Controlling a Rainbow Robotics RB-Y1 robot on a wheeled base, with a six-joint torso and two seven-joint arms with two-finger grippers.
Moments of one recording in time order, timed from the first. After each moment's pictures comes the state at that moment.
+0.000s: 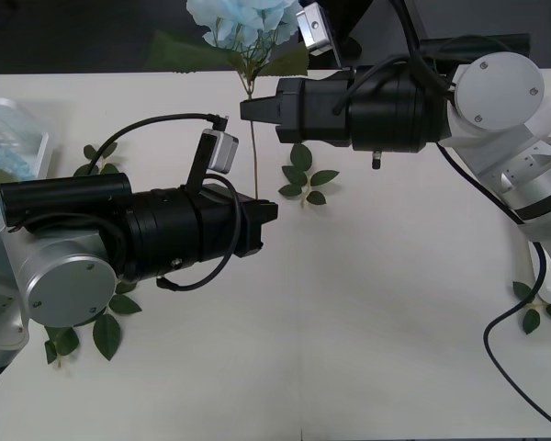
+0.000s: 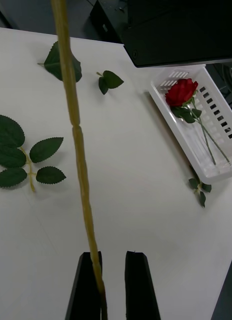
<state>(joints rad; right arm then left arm) -0.71 -0.55 0.39 -1.63 -1.70 0.87 1.84 -0.23 0.59 -0.40 -2.15 0.92 0.84 -1.39</state>
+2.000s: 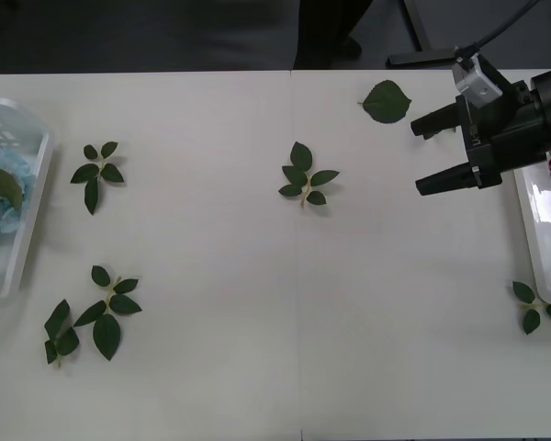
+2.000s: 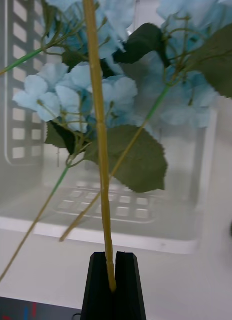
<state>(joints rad) -0.65 -1.06 0.34 -1.52 -1.98 1.28 2.71 0.15 0.88 0.69 -1.81 0.94 1.50 -1.79</state>
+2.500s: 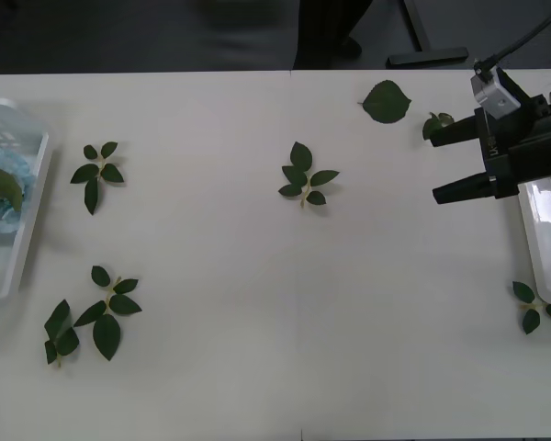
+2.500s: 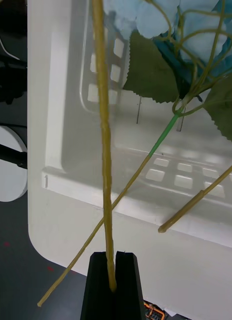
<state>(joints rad) -0.59 -1.08 0.31 -1.51 -1.99 1.27 2.71 0.15 0.88 0.56 -1.57 0.69 1.31 -1.80</state>
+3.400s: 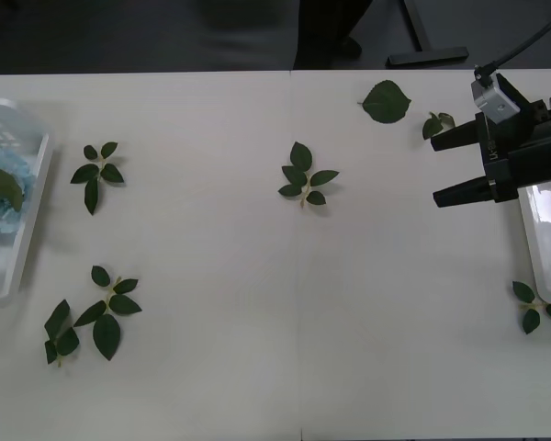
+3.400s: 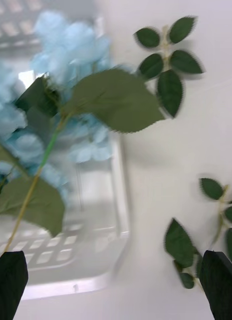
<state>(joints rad) -0.58 -1.08 0.31 -1.51 -1.99 1.27 2.71 0.21 0.88 0.61 -1.99 1.15 1.37 -1.80</state>
